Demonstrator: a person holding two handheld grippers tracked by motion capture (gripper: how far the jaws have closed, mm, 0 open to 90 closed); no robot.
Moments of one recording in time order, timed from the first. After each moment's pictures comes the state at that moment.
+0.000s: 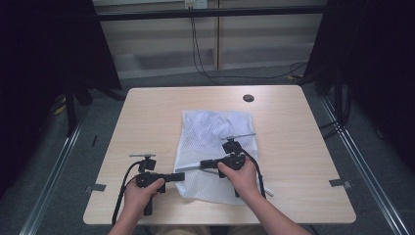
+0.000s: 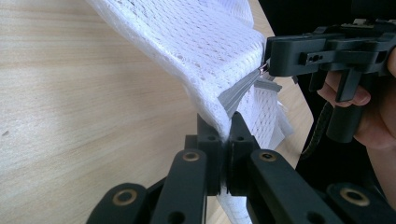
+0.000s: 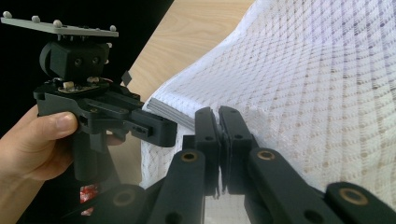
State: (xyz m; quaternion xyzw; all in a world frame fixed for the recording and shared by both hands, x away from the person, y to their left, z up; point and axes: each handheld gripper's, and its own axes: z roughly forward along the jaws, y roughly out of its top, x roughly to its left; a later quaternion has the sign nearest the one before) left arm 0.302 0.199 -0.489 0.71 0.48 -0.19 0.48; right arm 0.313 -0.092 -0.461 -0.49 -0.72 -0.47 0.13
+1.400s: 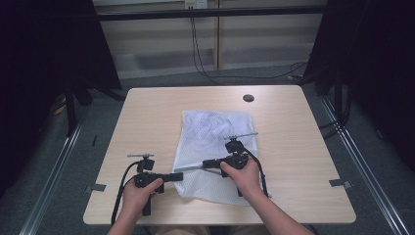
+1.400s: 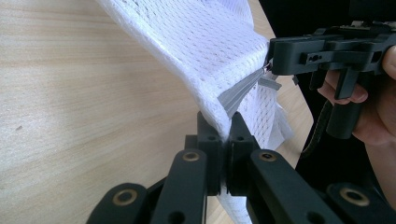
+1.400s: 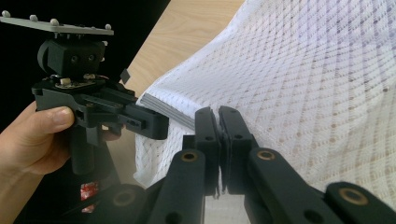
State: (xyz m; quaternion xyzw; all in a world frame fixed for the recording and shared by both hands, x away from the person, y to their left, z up) left arm 0.301 0.202 -0.488 0.70 0.49 -0.19 0.48; right arm 0.315 -0.100 -0.460 -0.49 -0.72 -0.47 0.13
